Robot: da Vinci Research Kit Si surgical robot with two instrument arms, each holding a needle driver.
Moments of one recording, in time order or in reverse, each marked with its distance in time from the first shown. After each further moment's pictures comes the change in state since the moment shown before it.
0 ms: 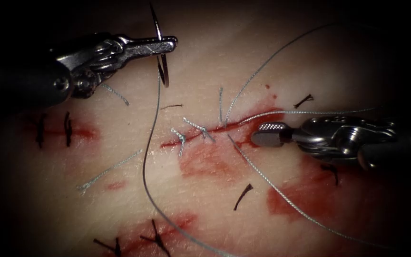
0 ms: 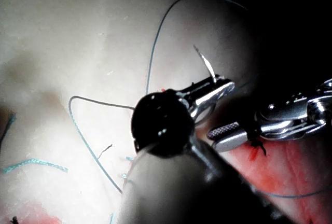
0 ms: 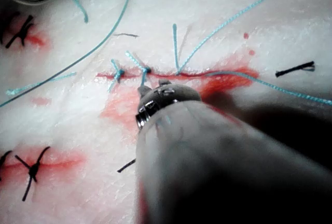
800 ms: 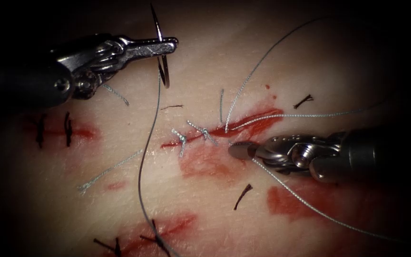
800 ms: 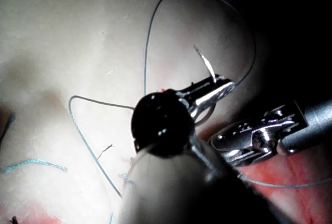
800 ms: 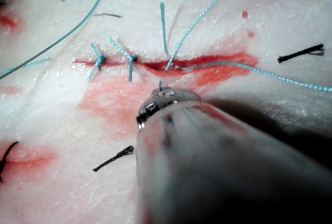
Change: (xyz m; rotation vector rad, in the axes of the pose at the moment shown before) right arm -0.004 0.003 0.006 -0.057 -0.054 -0.040; left arm 0.000 0.000 0.000 -0.002 -0.001 0.002
